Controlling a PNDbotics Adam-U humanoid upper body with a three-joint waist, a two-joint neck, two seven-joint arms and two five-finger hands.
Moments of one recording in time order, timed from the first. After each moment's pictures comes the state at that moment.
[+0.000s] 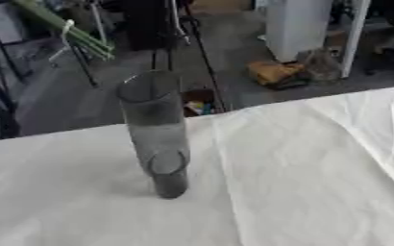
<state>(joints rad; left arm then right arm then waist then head) -1.19 0.72 -0.06 -1.89 0.59 -0.15 0.76 -0.21 -0.17 -0.24 -1.98 -0.68 -0.32 0.54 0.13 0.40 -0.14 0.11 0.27</state>
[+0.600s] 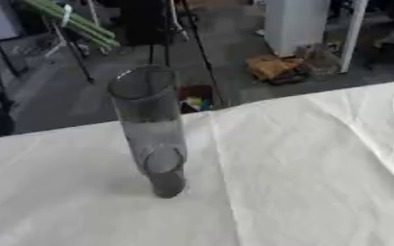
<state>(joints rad) -1.19 0.71 -0.07 -1.99 0.46 -0.17 0.79 -0.22 -0.15 -0.24 -1.98 -0.66 -0.31 0.55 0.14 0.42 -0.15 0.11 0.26</state>
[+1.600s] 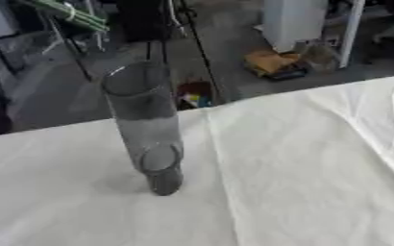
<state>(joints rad) -1.16 0.70 -0.11 -1.99 0.31 -0.18 0.78 -0.22 -0.15 -0.24 -1.98 -0.65 -0.29 0.57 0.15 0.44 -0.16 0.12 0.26</state>
